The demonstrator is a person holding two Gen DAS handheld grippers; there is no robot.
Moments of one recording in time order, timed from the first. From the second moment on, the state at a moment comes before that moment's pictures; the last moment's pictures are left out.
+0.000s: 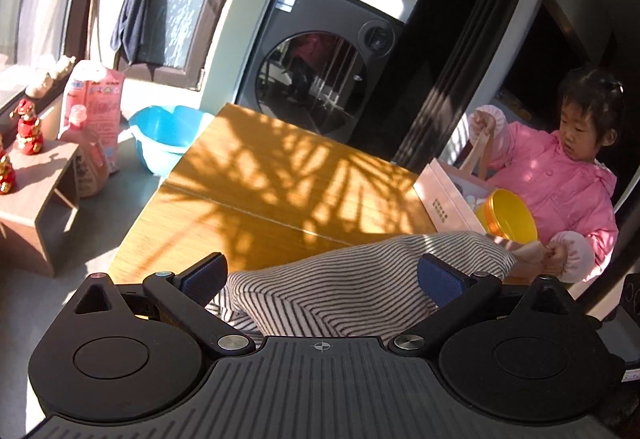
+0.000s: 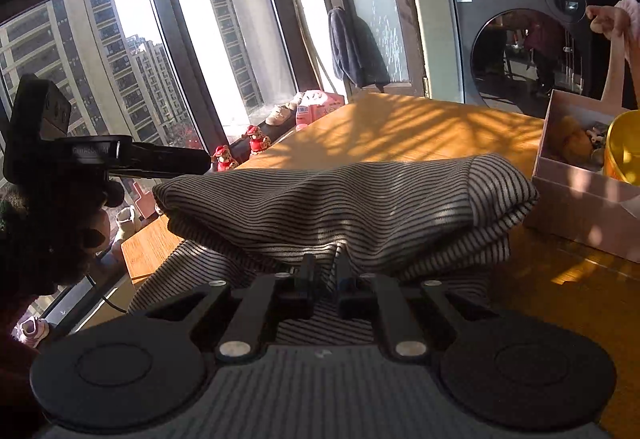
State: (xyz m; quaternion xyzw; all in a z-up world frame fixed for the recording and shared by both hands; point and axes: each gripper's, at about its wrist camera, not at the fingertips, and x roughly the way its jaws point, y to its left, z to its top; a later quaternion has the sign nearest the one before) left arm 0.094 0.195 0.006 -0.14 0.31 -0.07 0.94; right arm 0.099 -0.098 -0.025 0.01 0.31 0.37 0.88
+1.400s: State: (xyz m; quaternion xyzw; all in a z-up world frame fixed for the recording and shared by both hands) left arm 0.182 0.214 0.027 -0.22 0.29 -0.12 0.92; right arm 0.213 -0.108 -0.004 0.08 0.24 0.28 0.93
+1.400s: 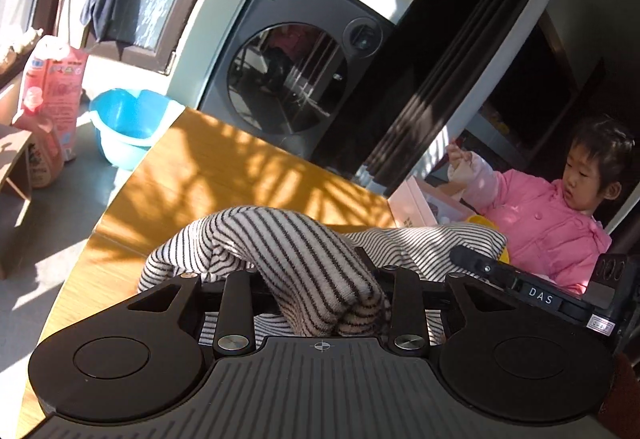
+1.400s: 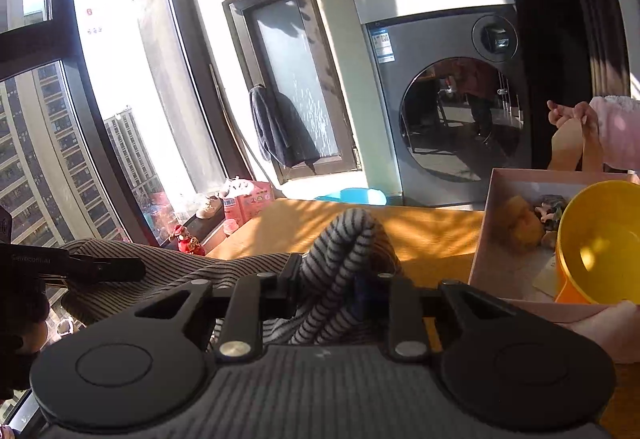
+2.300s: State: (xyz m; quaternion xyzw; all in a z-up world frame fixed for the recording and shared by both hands) left arm 0.041 0.199 0.044 -0.14 0.30 -0.10 0.94; right arm 0.104 -0.167 -0.007 0.07 0.25 0.26 0.93
